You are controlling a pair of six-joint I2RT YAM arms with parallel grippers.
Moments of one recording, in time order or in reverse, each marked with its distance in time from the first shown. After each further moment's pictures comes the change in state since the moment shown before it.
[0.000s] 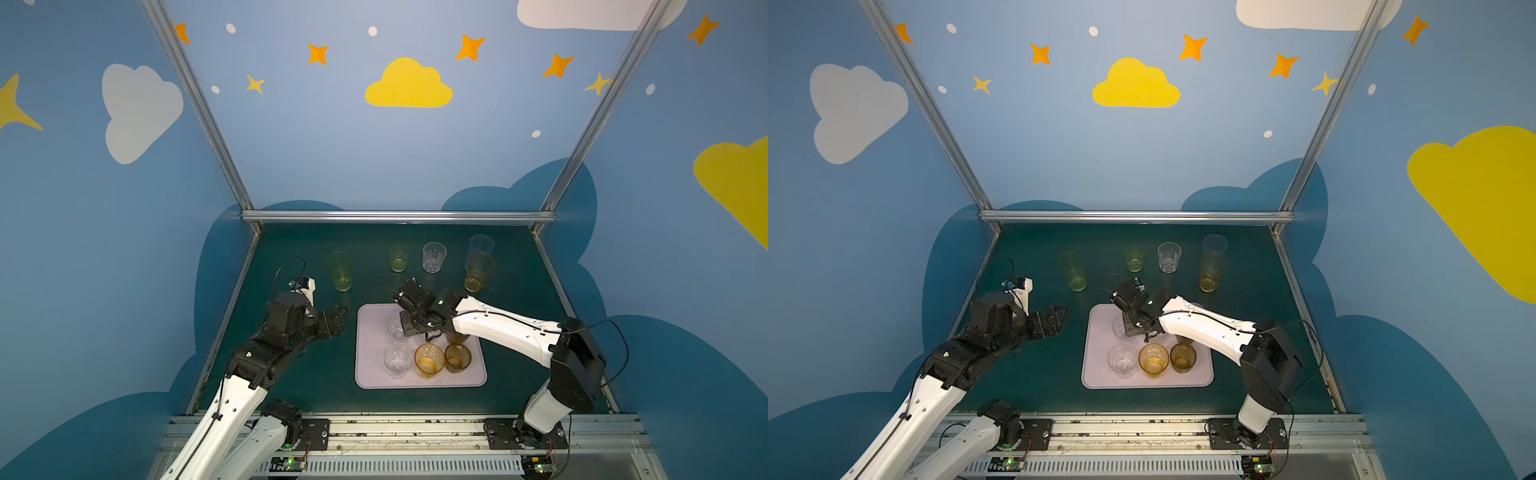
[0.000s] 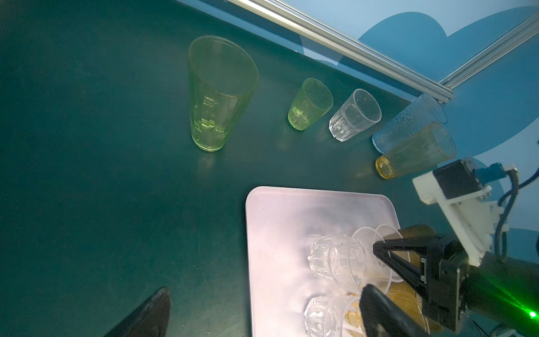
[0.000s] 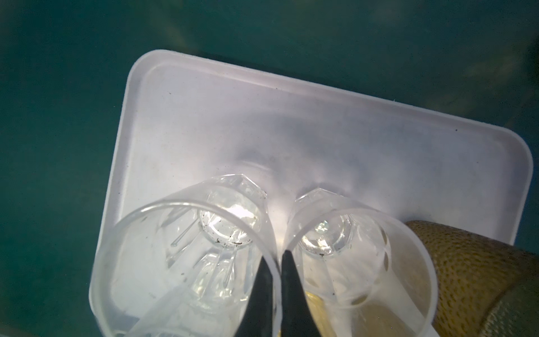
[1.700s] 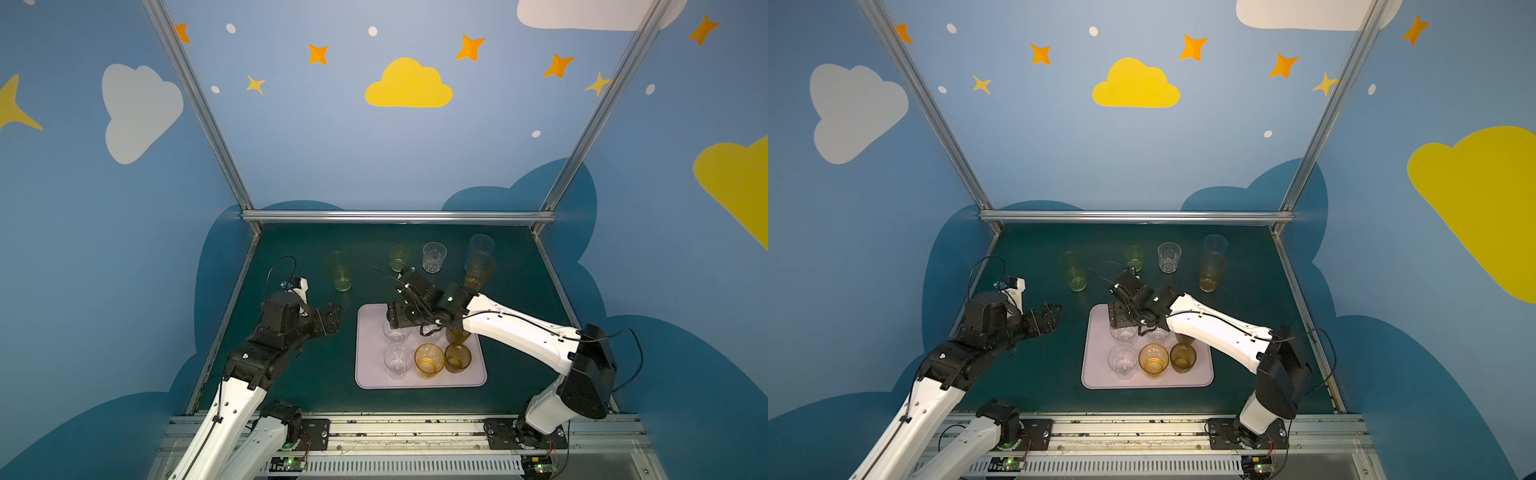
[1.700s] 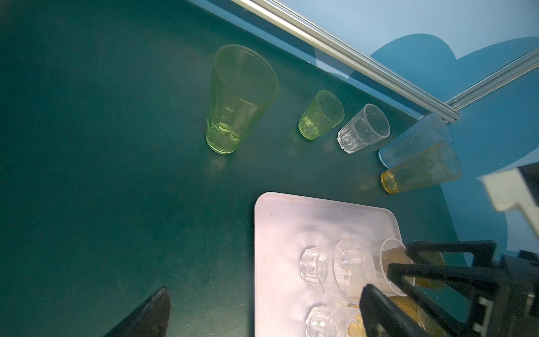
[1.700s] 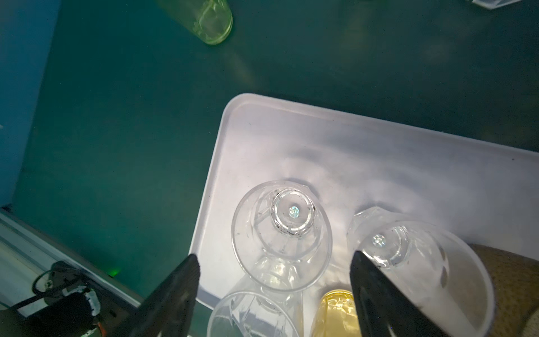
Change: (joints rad) left arm 0.079 -0.013 -0.007 -0.003 0.027 -0.020; right arm 0.008 -0.100 0.056 0.068 -0.090 0.016
